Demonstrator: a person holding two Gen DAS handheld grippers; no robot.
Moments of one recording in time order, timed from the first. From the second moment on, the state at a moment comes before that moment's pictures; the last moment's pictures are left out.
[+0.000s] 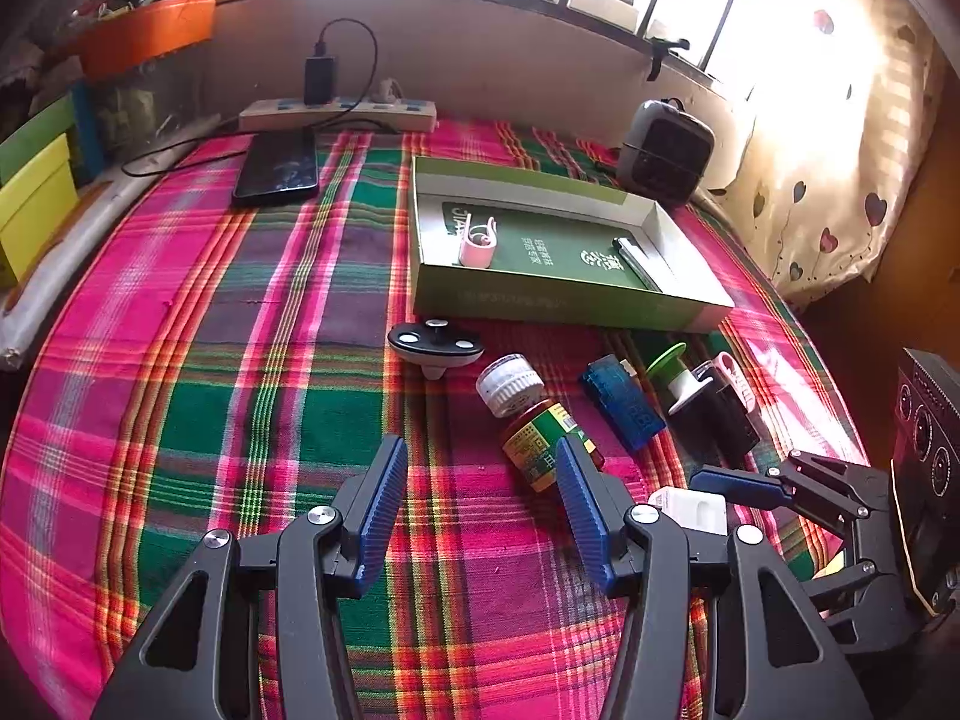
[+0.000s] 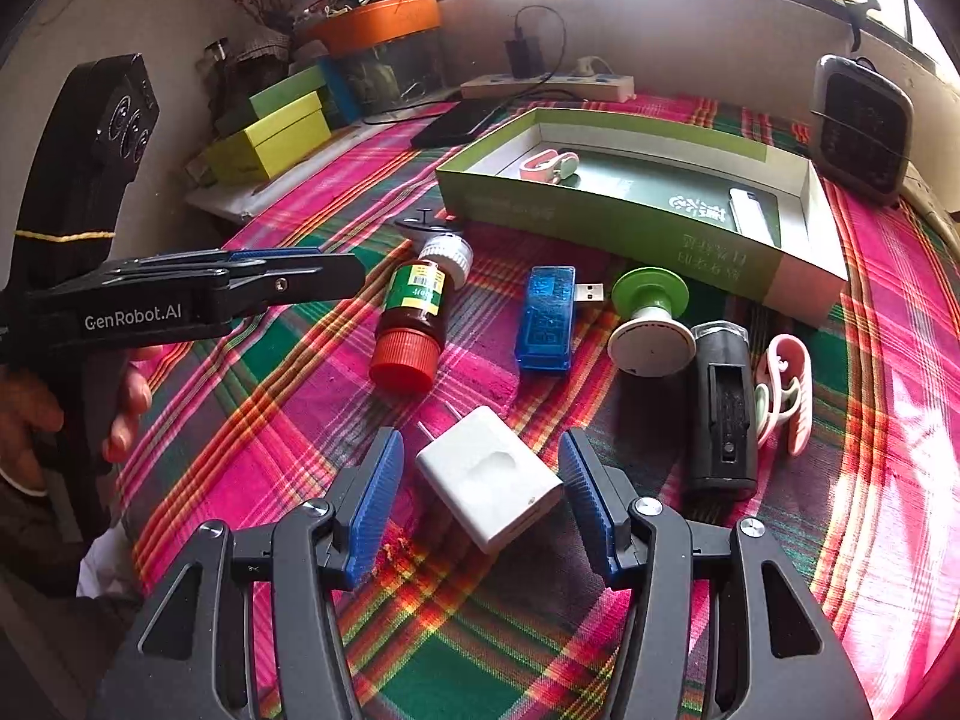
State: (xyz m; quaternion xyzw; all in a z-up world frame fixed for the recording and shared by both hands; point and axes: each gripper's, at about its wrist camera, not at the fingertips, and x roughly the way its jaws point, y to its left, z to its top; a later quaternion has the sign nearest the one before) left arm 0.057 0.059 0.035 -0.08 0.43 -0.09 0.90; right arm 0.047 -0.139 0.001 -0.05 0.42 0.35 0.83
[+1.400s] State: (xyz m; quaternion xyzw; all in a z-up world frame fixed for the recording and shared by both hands) left arm 0.070 0.023 0.014 -0.04 0.47 -0.06 0.88; right arm 0.038 -0.146 -0.002 -0.09 0.41 0.29 0.86
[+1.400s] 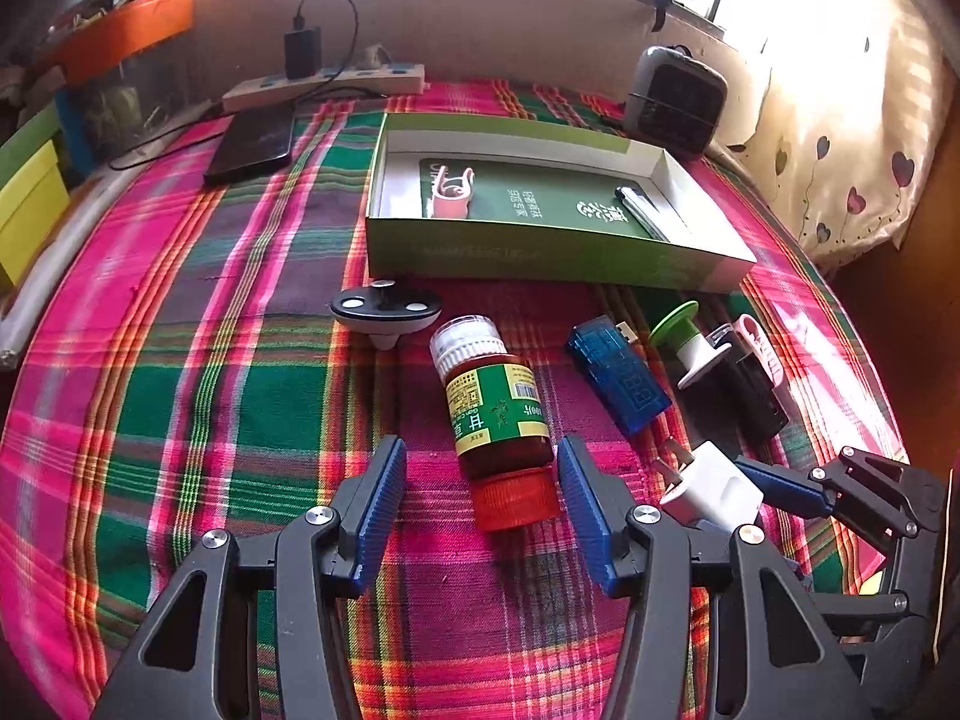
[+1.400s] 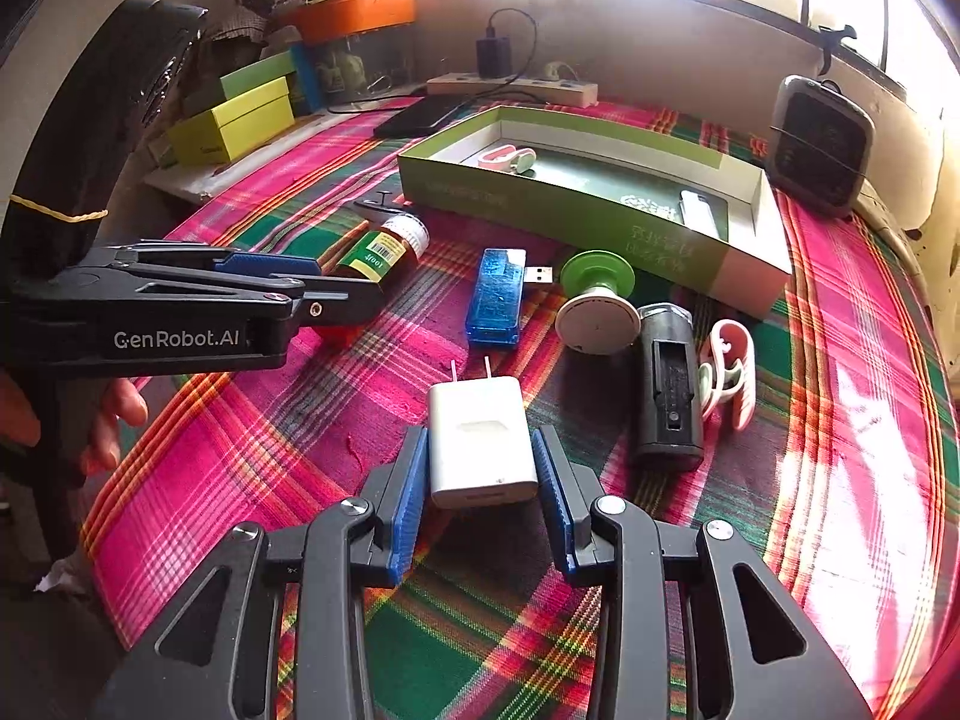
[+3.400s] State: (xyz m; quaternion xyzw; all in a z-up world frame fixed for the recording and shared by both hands) left arm 0.071 0.036 0.040 -0.04 0.43 -0.07 0.90; right arm 0.039 -0.155 0.015 -0.06 0.40 0.26 0.88
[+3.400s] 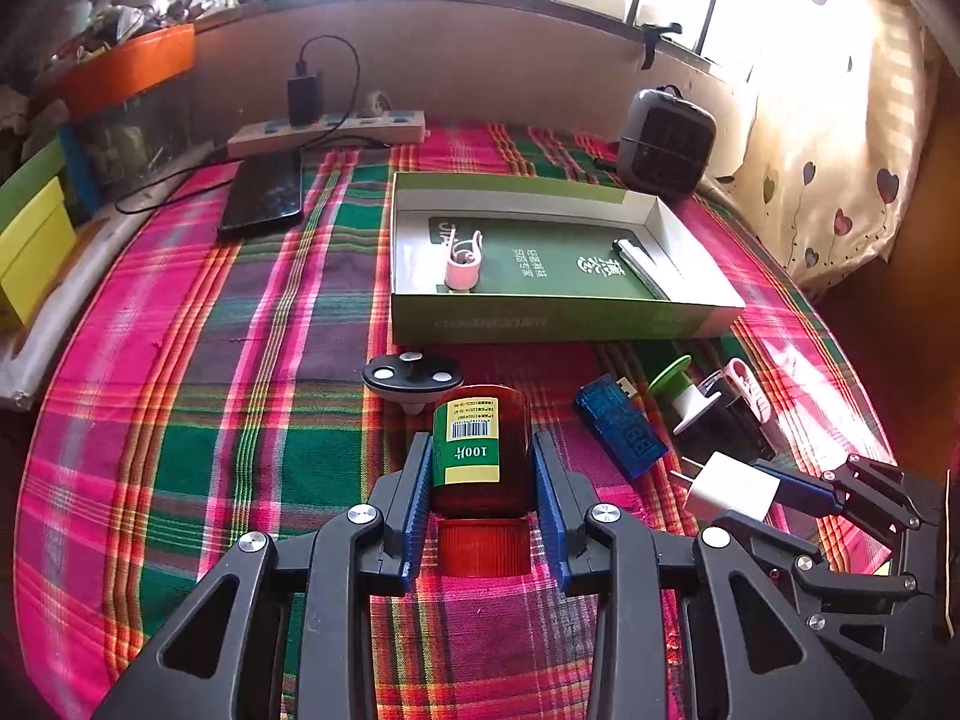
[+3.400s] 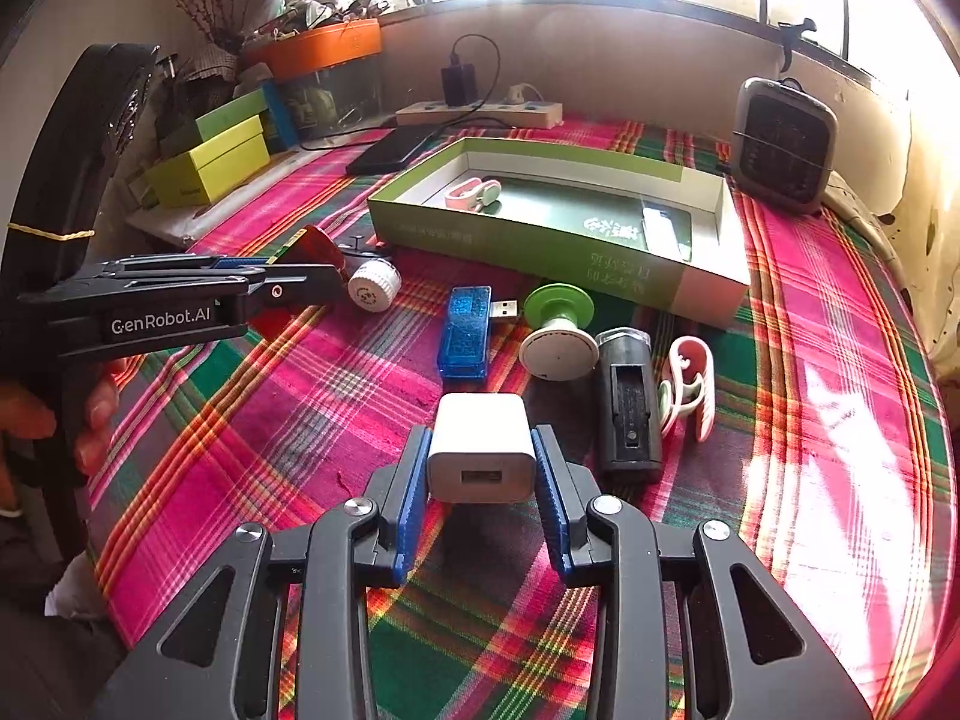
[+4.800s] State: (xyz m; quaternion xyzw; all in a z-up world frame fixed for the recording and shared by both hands) left arm 0.193 0.034 0.057 -0.03 0.42 -0.11 0.90; right arm 0.173 -0.131 0.053 -0.07 0.37 0.21 0.90
